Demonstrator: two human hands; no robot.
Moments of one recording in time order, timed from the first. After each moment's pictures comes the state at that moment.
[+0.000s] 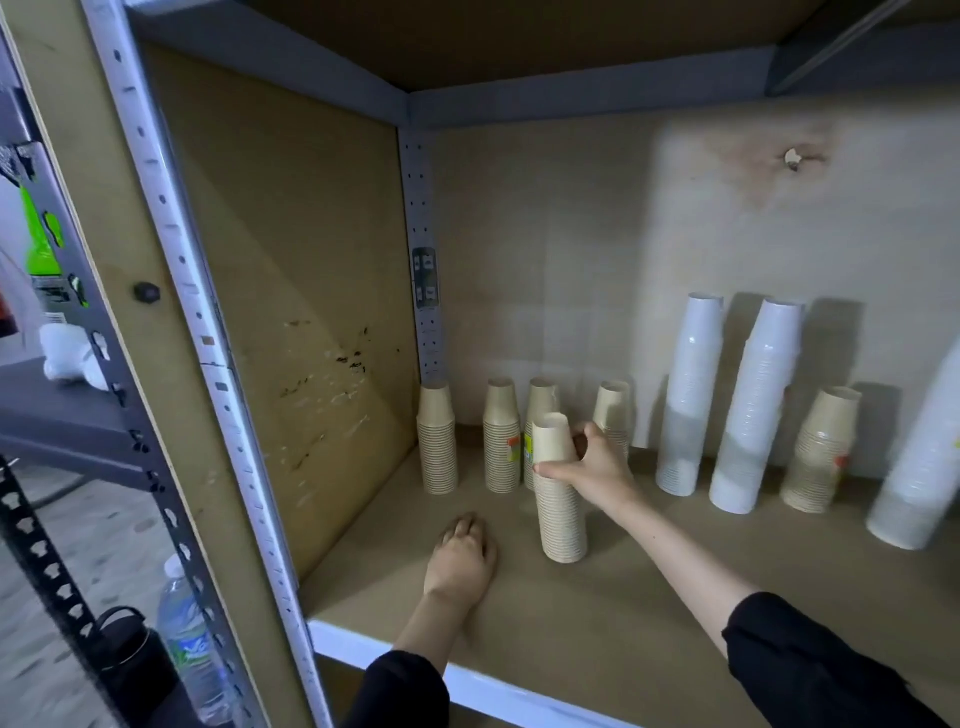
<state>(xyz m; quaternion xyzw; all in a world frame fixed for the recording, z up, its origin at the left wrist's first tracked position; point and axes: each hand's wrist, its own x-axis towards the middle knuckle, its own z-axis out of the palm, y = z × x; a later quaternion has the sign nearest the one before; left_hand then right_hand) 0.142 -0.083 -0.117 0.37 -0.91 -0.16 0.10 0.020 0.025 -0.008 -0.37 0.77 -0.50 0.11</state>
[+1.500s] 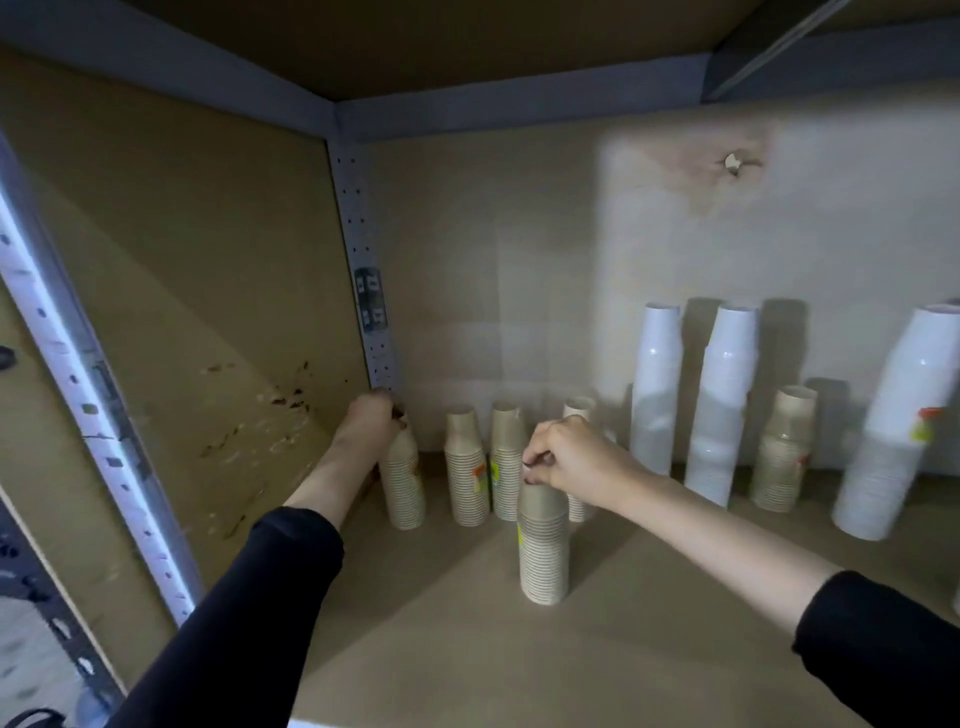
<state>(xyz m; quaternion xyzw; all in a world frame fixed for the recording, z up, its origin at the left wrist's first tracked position) 0.102 -0.196 0.044 0.40 -0.89 -0.14 0.18 0.011 0.032 0.049 -0.57 0.79 -0.21 -0.06</state>
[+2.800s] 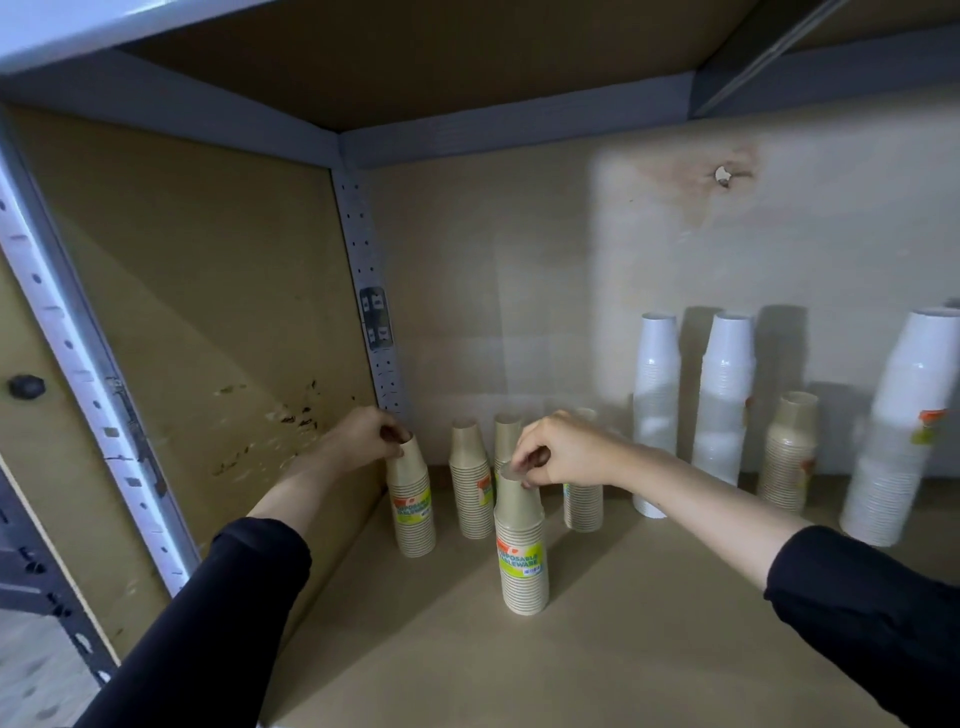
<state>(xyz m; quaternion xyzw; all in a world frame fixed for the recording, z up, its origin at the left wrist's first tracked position) 0.133 -0.194 0.064 0.29 -0.94 -0.15 0.13 0.001 0.025 0.068 -0.61 0.77 -0.20 0.02</state>
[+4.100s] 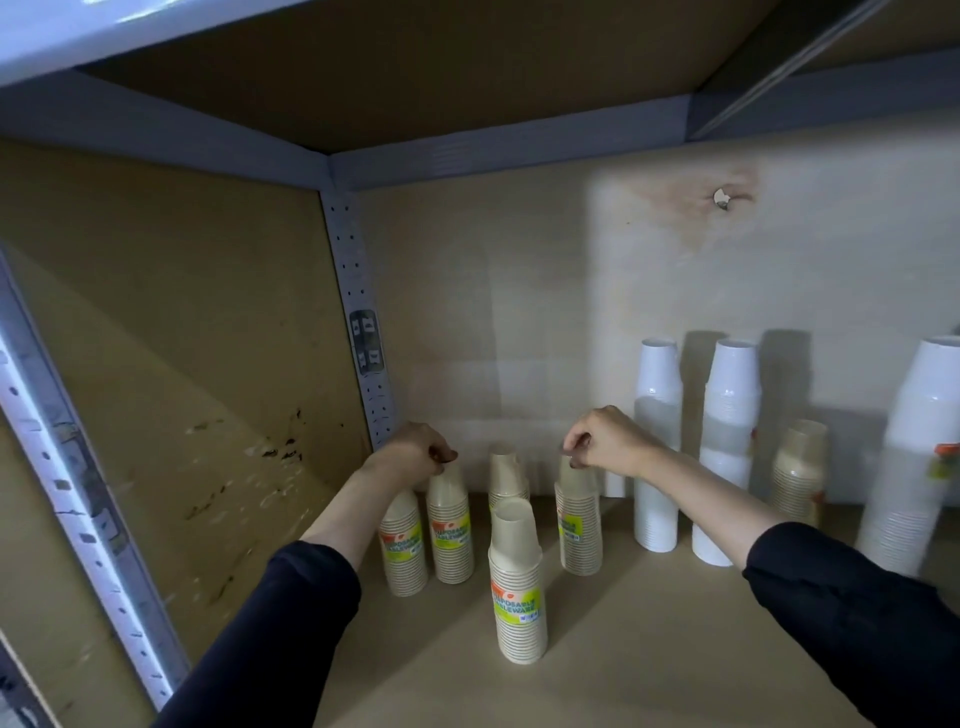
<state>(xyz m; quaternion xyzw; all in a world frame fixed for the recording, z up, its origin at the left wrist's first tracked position) 0.071 -0.166 0.068 0.32 -0.93 -0.17 0.10 -0.081 0.016 0.064 -0.47 0.85 -0.26 -0.01</state>
